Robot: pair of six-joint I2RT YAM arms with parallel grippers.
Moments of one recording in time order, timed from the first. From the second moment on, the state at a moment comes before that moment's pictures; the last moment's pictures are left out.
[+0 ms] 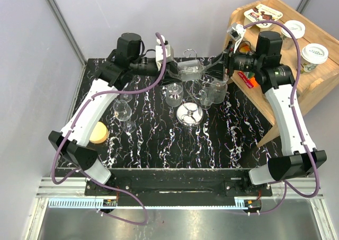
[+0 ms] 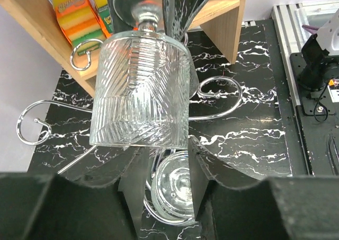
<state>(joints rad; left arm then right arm) -0.50 1.58 1.87 -0.64 0.95 0.47 0.17 1.44 1.72 -0.55 -1.01 0.00</state>
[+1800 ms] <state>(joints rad) -0.84 1.59 2.10 -0.88 0.13 0.97 0.31 1.66 2.33 -1.15 -0.64 -0.25</state>
